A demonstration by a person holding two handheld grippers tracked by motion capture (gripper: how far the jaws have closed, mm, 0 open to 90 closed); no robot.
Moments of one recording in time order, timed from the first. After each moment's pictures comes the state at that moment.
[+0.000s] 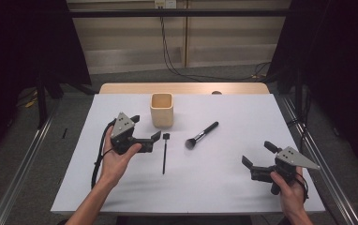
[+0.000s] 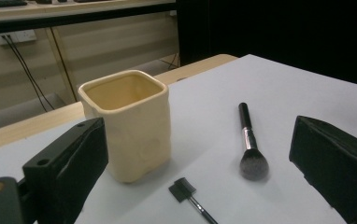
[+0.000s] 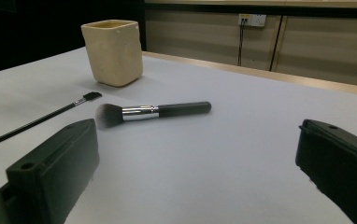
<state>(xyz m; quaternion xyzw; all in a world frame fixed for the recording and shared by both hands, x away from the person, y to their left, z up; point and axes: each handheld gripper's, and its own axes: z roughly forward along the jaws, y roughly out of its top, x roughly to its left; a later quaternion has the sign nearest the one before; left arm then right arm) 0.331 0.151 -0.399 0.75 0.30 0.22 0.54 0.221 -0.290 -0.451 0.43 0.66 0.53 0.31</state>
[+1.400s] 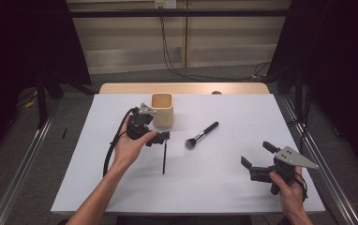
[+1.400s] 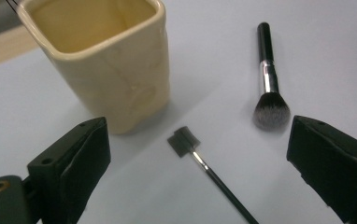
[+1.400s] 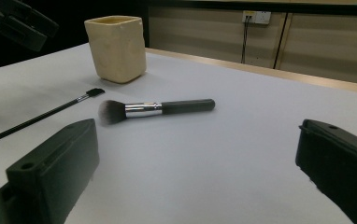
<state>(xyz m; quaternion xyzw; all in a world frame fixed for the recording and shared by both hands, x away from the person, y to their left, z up) 0.378 0.113 -0.400 0.85 0.35 0.13 0.37 0.222 -0.289 -0.452 0.43 0.67 0.52 0.30</state>
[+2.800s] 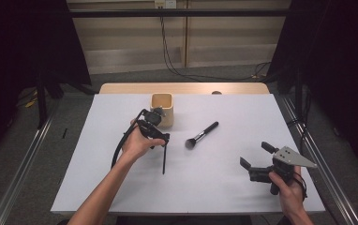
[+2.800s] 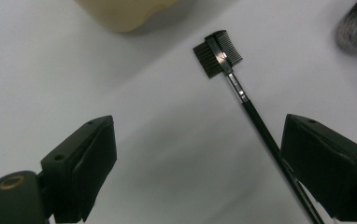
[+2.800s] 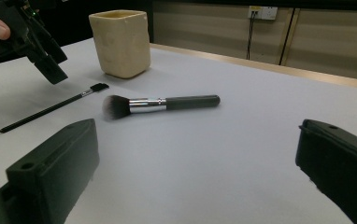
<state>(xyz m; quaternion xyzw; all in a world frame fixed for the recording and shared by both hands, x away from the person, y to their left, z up) 0.408 0.082 -0.426 0.89 0.44 0.07 0.12 0.223 -0.288 -0.453 0.42 0.68 0.52 0.29</state>
